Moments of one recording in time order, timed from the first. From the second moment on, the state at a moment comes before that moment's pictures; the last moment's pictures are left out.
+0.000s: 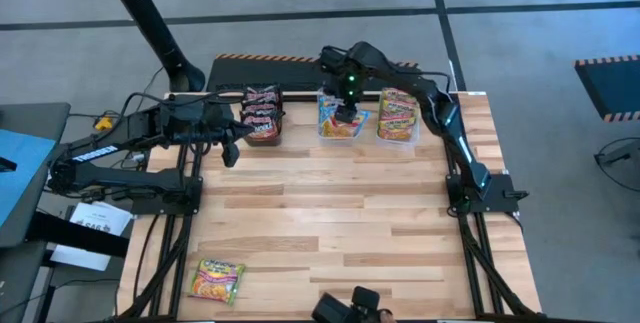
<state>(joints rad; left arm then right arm) 0.26 0.84 1.06 -0.67 -0.17 -0.11 -0.57 2.28 2.33 -1.54 -0.10 -0.24</state>
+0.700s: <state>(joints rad) 0.26 0.84 1.06 -0.67 -0.17 -0.10 -0.53 2.33 2.33 -1.57 -0.10 -0.27</state>
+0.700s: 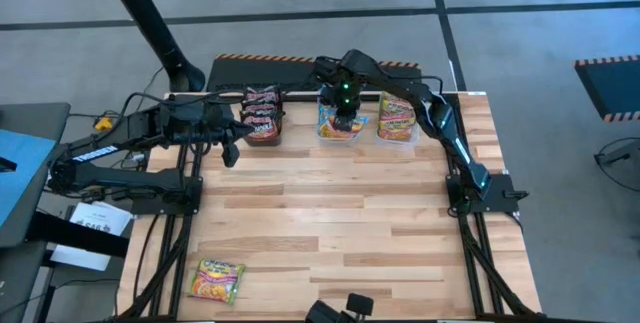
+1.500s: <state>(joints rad) 0.26 0.84 1.06 -0.67 -0.17 -0.10 -0.41 2.31 2.35 -1.57 0.29 -0.48</state>
